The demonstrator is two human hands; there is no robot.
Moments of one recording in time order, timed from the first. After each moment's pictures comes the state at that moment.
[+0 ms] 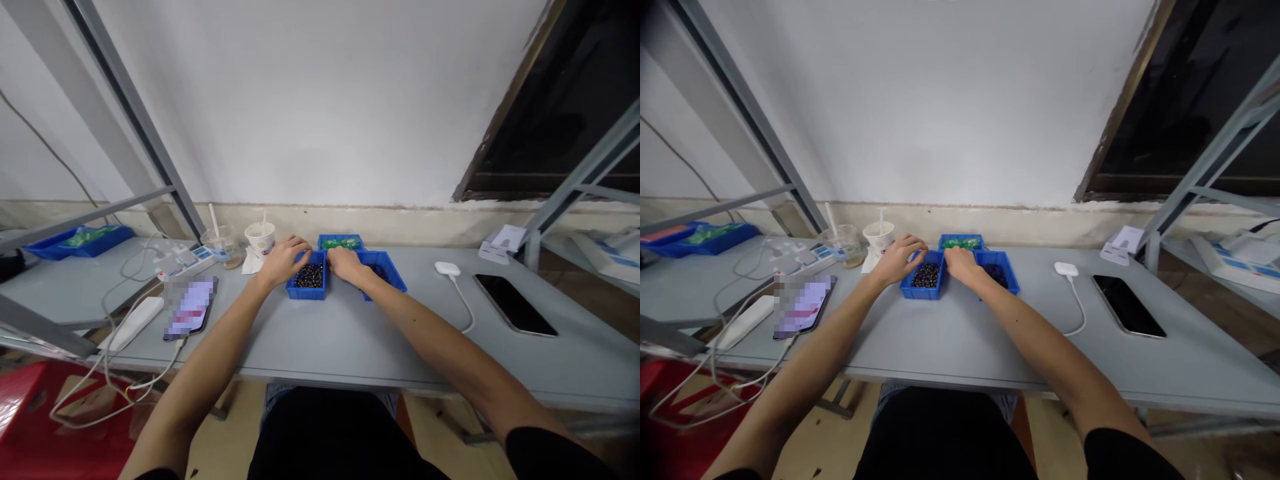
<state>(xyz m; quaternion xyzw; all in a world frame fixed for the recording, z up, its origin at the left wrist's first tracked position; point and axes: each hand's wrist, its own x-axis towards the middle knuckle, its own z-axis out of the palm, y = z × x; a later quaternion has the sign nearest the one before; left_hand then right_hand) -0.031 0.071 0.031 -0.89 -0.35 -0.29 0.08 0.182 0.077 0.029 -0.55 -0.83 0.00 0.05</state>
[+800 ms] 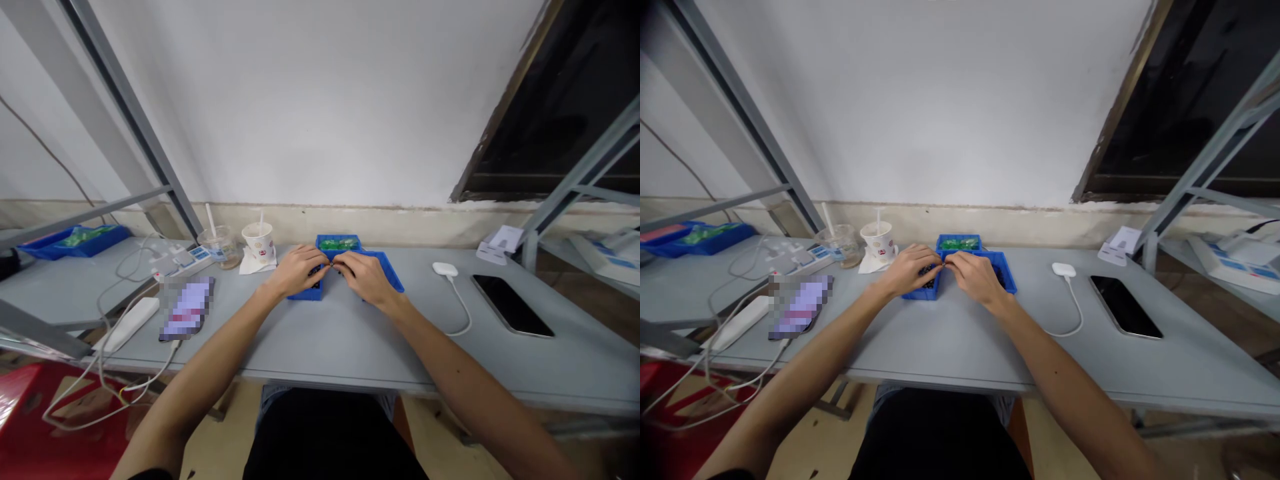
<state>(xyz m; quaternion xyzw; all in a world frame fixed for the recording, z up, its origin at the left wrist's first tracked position) 0.004 0.043 0.034 -0.92 -0.25 -0.29 0.11 0.231 0.025 0.012 -0.33 -0.85 -0.03 0.41</state>
